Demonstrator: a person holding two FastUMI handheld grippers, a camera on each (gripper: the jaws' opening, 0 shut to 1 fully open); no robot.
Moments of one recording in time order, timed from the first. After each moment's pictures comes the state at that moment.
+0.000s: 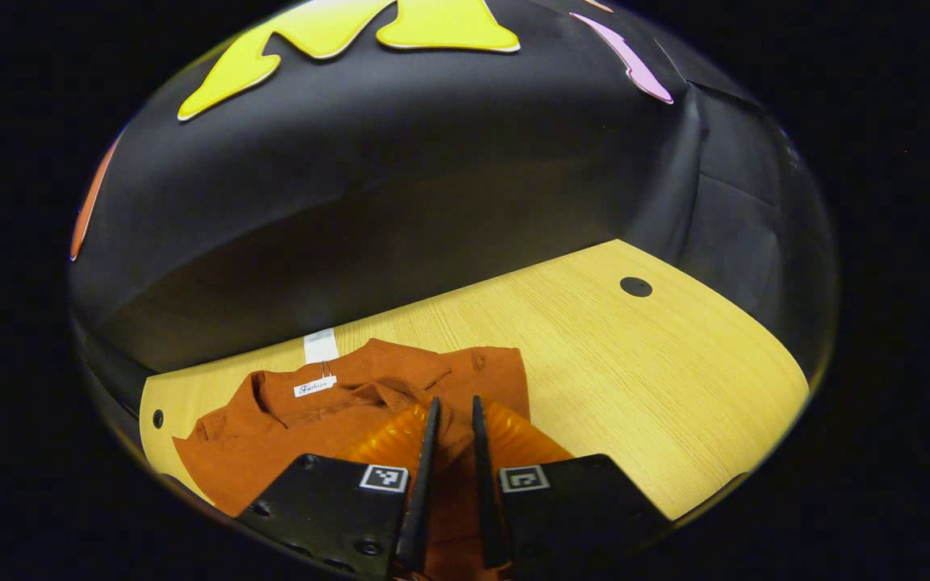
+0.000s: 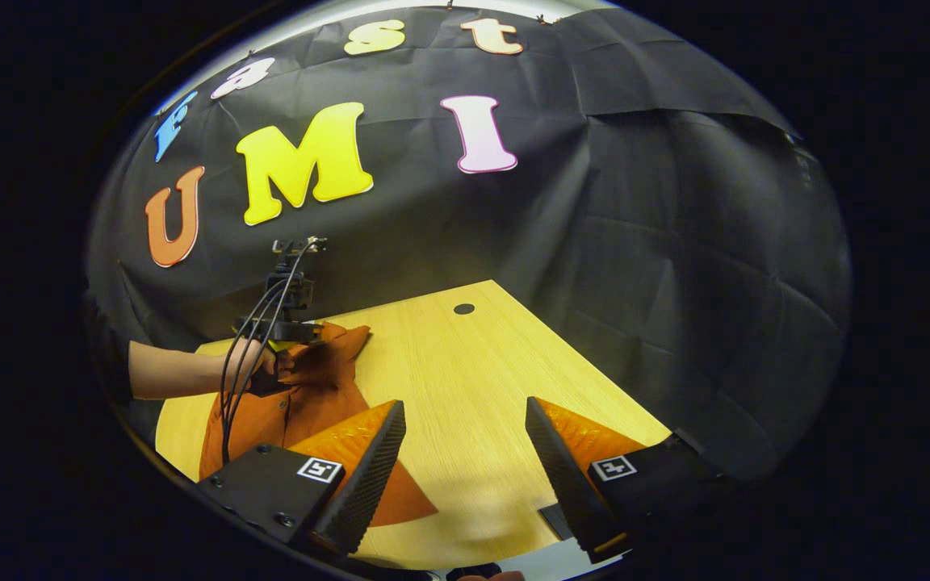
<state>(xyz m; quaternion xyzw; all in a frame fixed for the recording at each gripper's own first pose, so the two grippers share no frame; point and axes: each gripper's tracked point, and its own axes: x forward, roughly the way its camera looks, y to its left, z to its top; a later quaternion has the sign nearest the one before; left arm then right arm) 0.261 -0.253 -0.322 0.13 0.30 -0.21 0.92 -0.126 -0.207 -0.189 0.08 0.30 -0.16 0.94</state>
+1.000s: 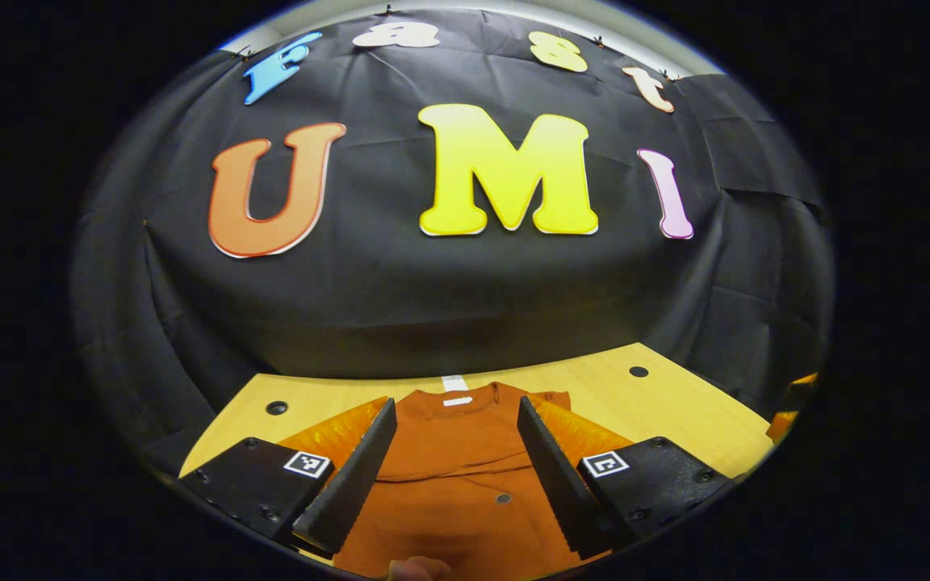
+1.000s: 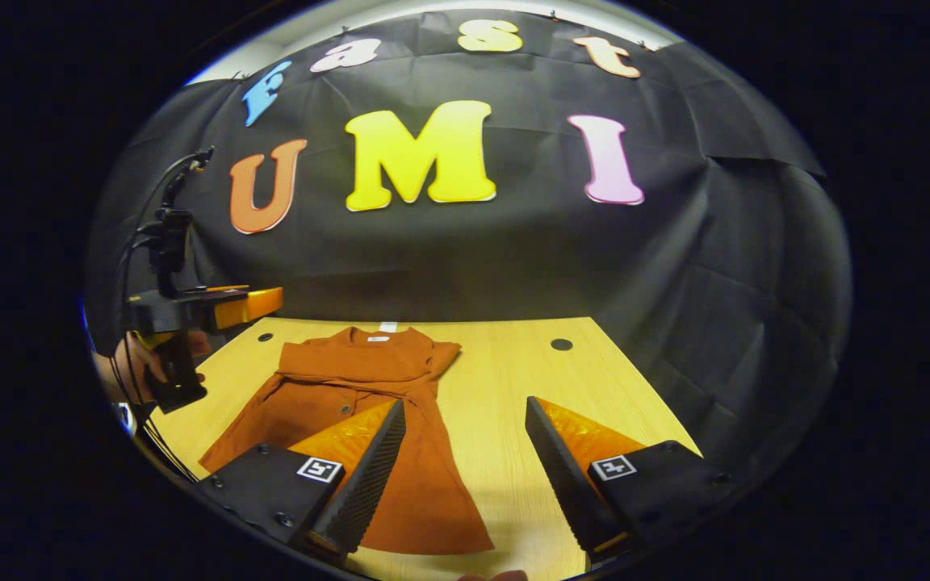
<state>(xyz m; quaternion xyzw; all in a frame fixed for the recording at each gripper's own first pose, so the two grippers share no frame) 0.107 -0.049 -0.135 0.04 0.13 -0.10 0.99 -0.046 -0.096 -0.182 0.01 0.27 0.02 0.96</state>
